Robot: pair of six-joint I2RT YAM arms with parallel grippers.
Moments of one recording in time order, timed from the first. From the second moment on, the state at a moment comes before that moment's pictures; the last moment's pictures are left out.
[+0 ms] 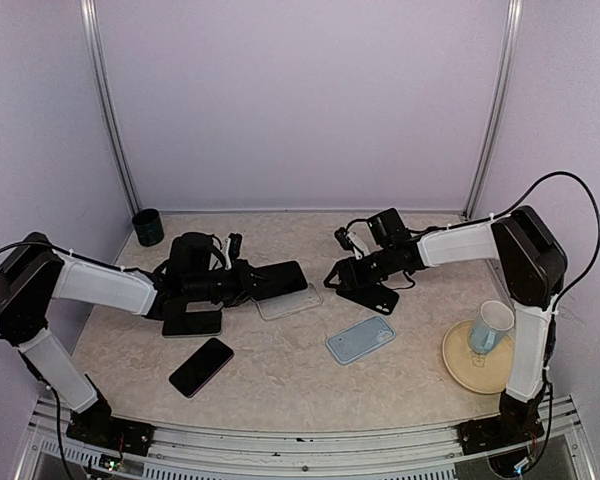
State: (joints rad) left arm -0.67 1.62 0.75 0.48 0.33 -0.92; right arm 0.57 2.00 1.28 -0.10 -0.46 0.21
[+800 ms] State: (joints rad) left arm -0.63 1.85 0.87 0.43 0.43 -0.94; right arm 0.54 2.09 1.35 -0.04 -0.69 0.29
